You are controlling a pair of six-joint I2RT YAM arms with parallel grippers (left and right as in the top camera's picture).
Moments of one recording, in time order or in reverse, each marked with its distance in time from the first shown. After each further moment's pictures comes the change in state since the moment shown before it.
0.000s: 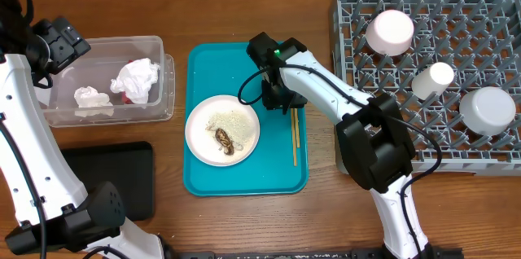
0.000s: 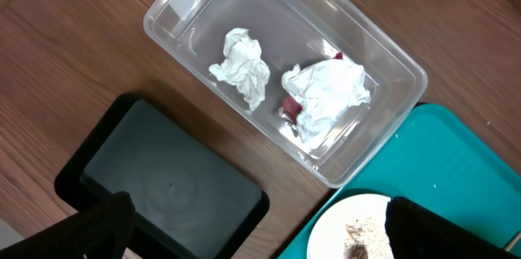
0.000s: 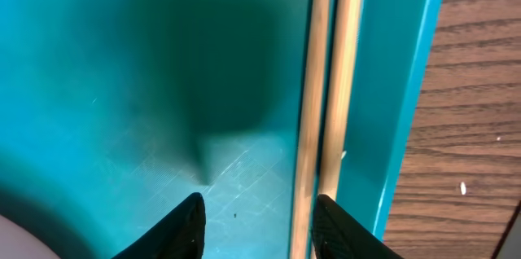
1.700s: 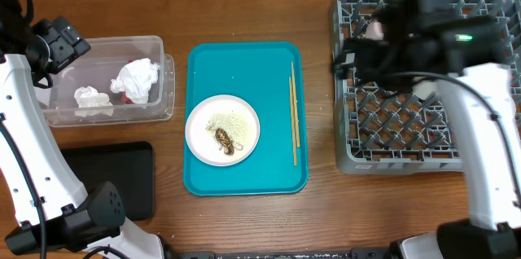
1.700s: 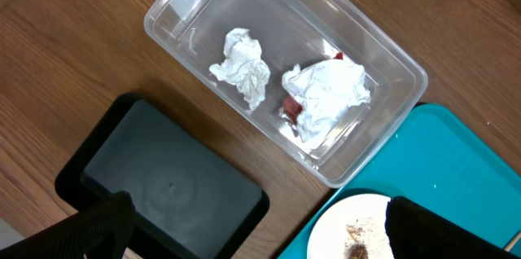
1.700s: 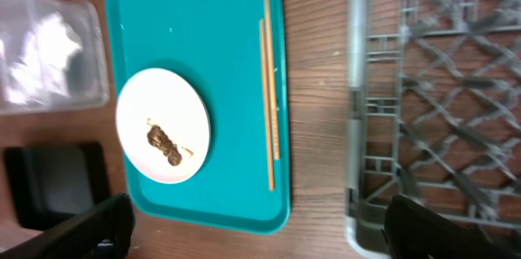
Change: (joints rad) left arm 0.000 0.000 0.000 -0.001 0.000 0.000; right arm -0.328 -0.644 0.001 -0.286 -0.333 -0.182
